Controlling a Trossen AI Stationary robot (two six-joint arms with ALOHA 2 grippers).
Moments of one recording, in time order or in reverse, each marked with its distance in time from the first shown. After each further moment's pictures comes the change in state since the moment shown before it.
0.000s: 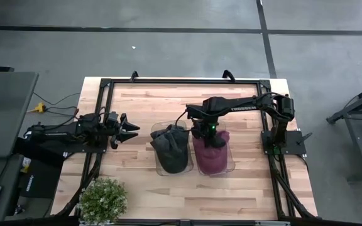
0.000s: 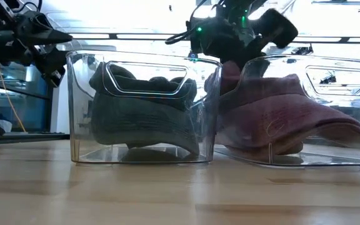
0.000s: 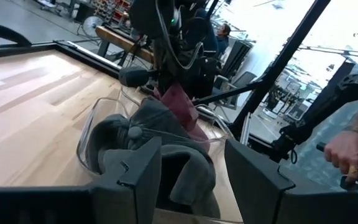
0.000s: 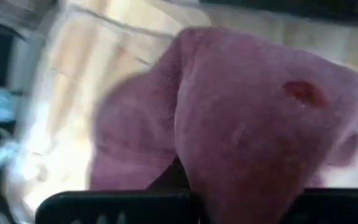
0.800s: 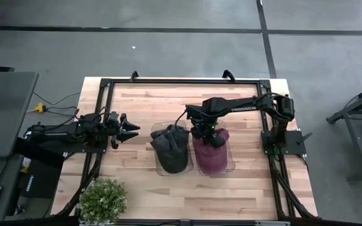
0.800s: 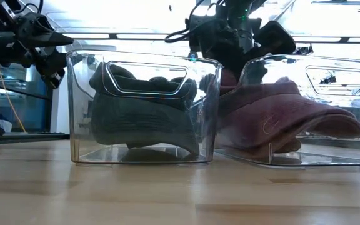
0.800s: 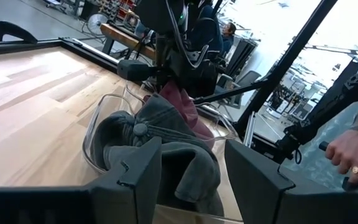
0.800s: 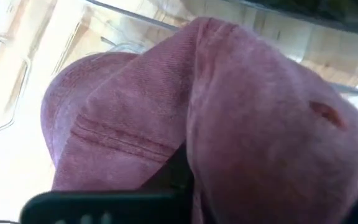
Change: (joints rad) left arm 0.000 0.004 0.000 -0.015 -0.012 -0.003; right arm 0.008 0.000 0.000 0.032 0.135 -0.079
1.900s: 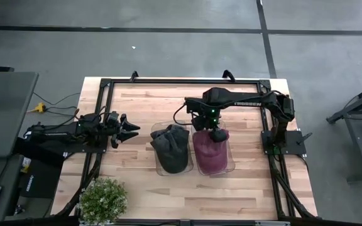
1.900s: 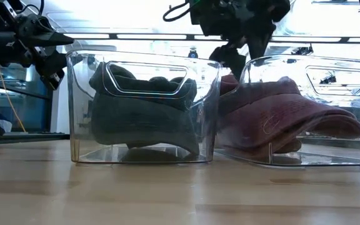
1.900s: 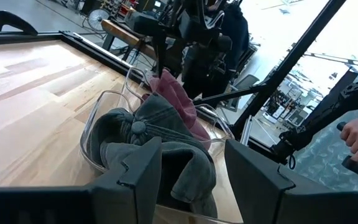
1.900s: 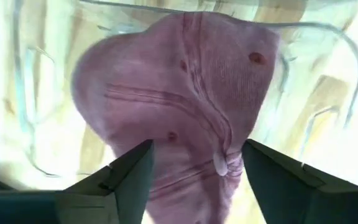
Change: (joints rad) left arm 0.000 0.000 0.000 0.000 -0.002 -0.055; right arm 0.001 -0.001 0.289 -0.403 0.169 0.183
